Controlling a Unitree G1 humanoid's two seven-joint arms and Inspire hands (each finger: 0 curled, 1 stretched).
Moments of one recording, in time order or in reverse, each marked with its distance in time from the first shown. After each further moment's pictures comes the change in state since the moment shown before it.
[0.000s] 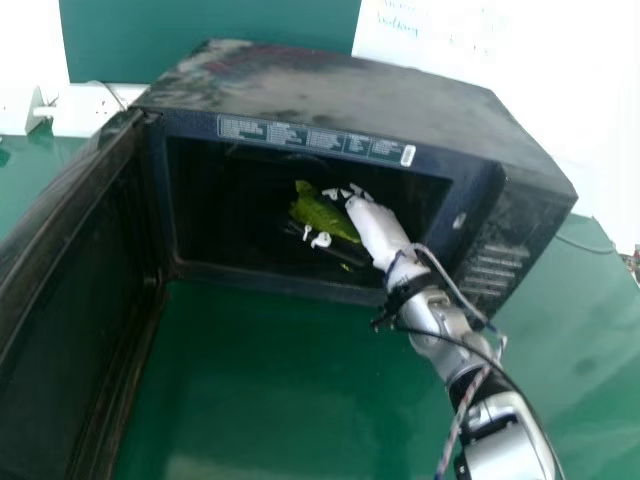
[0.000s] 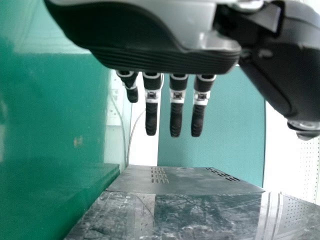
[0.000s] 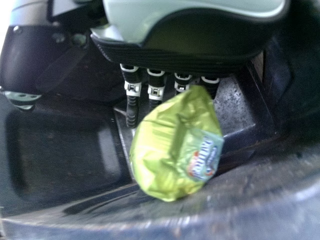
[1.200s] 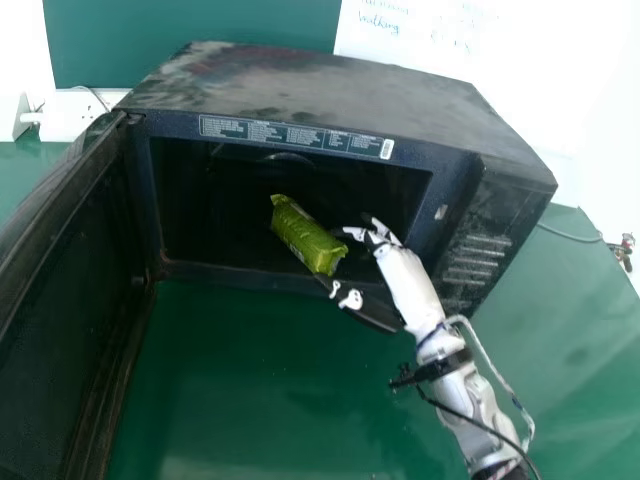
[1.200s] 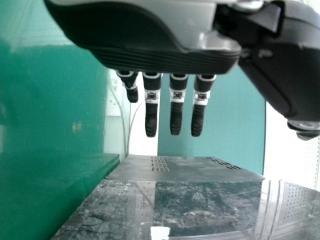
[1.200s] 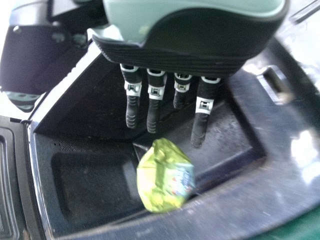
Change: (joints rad) left arm -0.016 0.008 0.001 0.038 0.004 -0.019 -0.021; right arm 0.412 -0.062 -0.170 -0.568 0.031 -0.001 0.062
